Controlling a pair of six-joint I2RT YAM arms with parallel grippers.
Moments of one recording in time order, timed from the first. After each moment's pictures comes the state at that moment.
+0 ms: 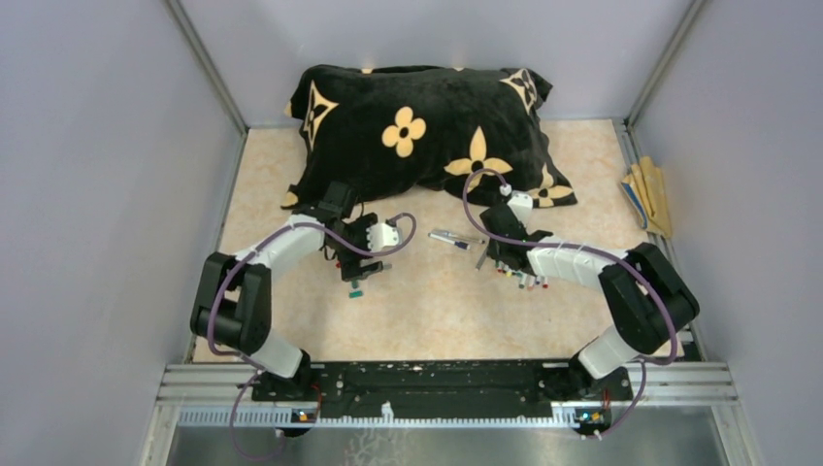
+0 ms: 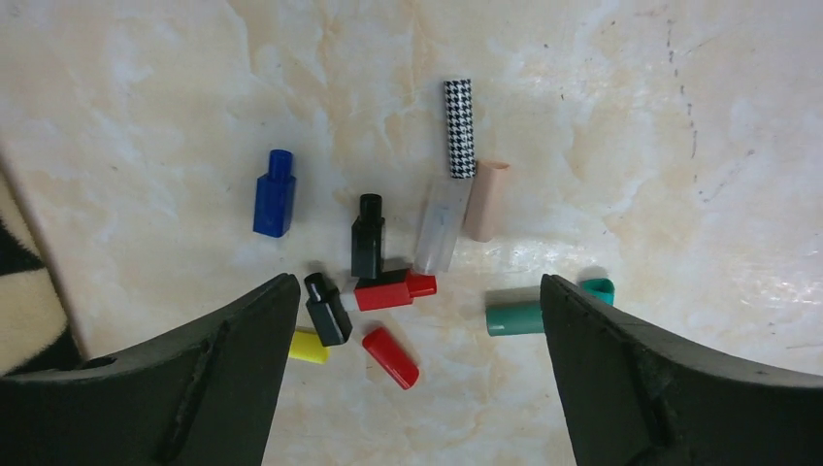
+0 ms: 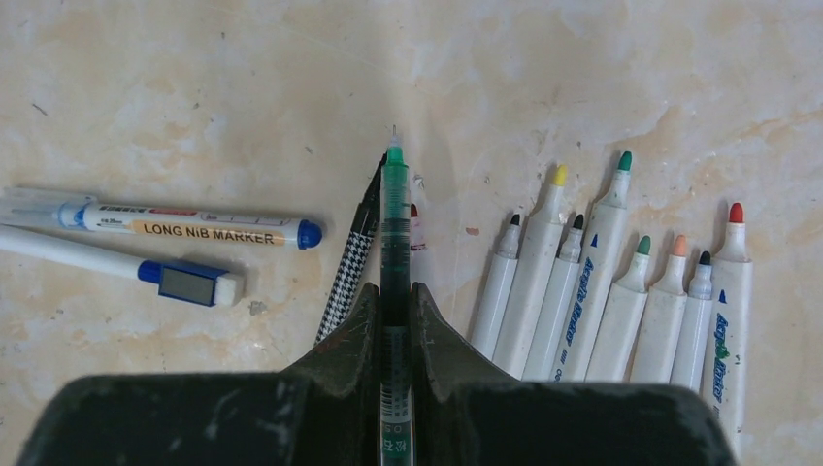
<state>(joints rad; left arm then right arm) -0.34 1.55 0.93 -0.61 0.32 1.08 0.60 1.54 0.78 -0.14 0.45 0.65</state>
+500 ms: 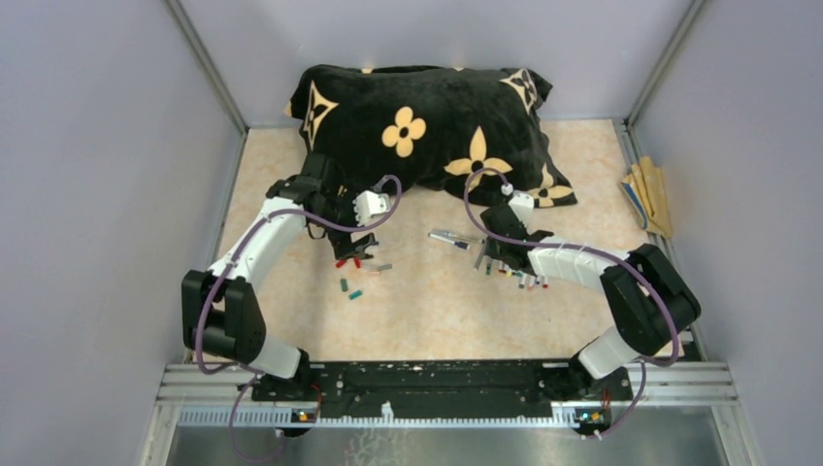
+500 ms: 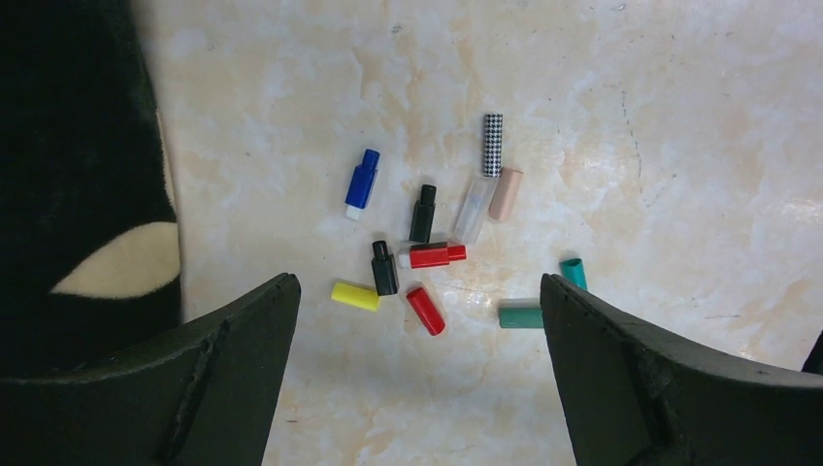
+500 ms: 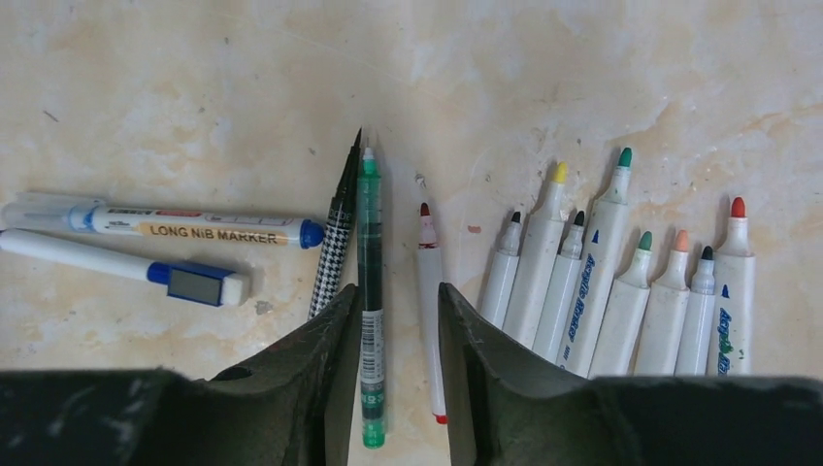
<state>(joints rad) -0.26 1.49 1.17 -0.85 0.47 1.03 0.60 1.56 0.78 -0.14 0.45 0.67</state>
